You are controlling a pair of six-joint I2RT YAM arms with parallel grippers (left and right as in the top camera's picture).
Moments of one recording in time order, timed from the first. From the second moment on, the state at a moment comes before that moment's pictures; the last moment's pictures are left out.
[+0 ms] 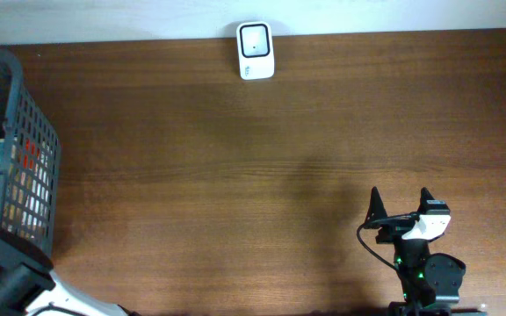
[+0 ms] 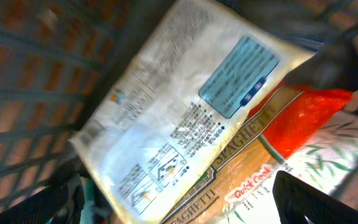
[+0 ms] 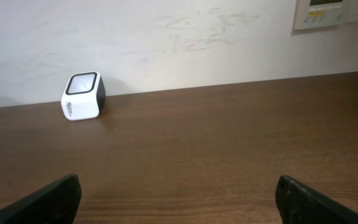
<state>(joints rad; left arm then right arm) 0.79 1.99 1.88 -1.06 -0.01 0.26 -0.08 0.01 0.01 -0.07 -0.07 0.11</state>
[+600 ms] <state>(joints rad) 0.79 2.25 1.89 -0.94 -0.07 0.39 -0.08 0.01 0.01 -0.07 -0.07 0.11</state>
